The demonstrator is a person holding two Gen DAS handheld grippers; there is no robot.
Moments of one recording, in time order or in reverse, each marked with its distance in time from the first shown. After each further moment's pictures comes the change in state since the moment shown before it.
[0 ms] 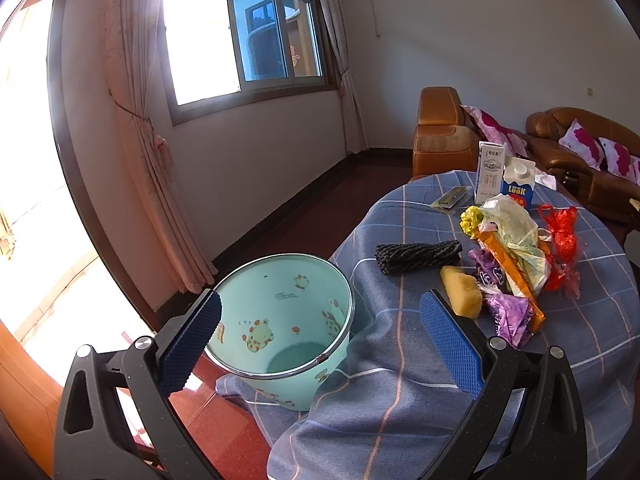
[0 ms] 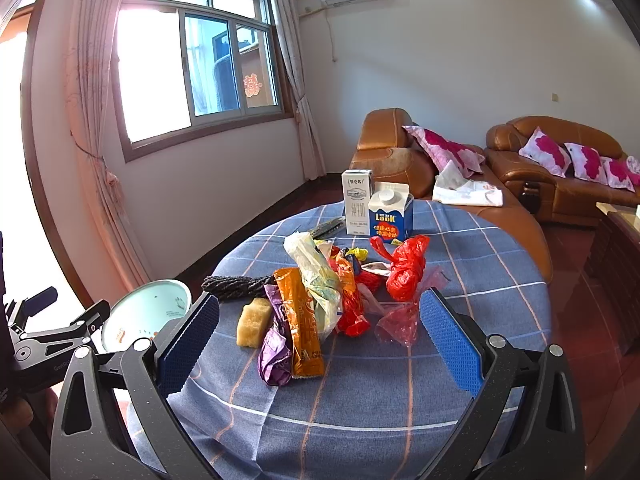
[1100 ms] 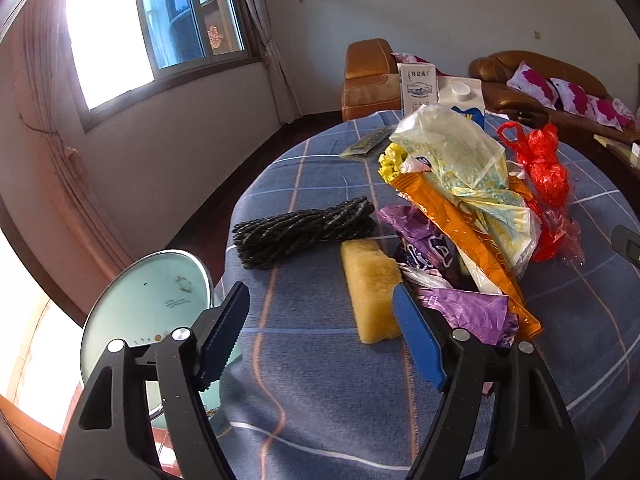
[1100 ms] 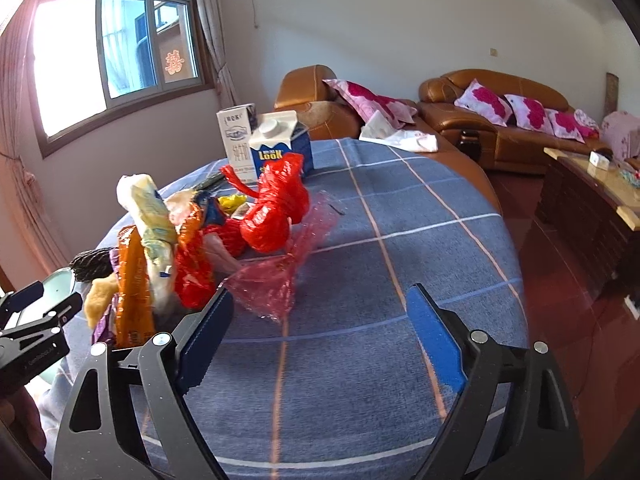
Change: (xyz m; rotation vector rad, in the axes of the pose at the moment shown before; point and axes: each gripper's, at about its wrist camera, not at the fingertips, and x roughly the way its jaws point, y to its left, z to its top) left arm 0.108 -0.125 -0.018 0.189 0.114 -0.173; right arm 0.080 -0.109 -0.049 0.149 0.132 -0.227
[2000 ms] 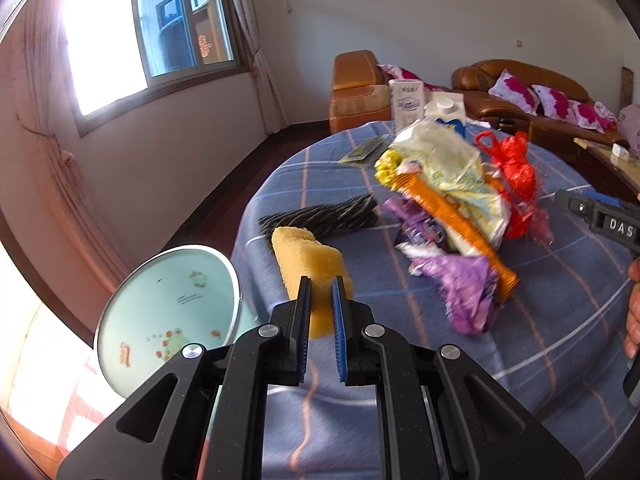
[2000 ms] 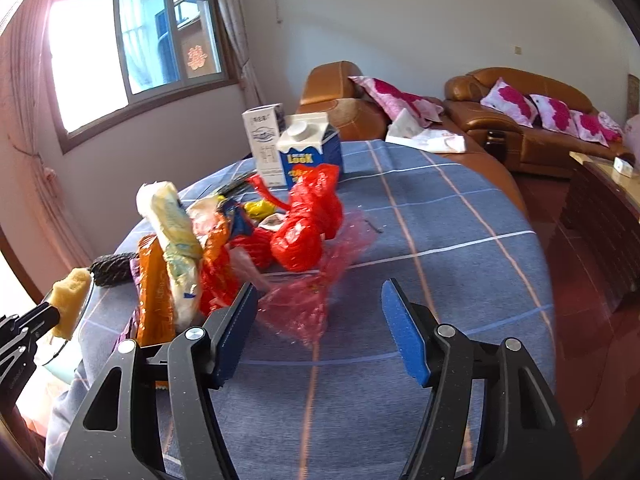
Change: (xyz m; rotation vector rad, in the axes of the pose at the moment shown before) left arm -0.045 0.035 -0.024 0.005 -0.034 -0.045; right arm 0.014 0.018 0.018 -0.054 0.022 0.097
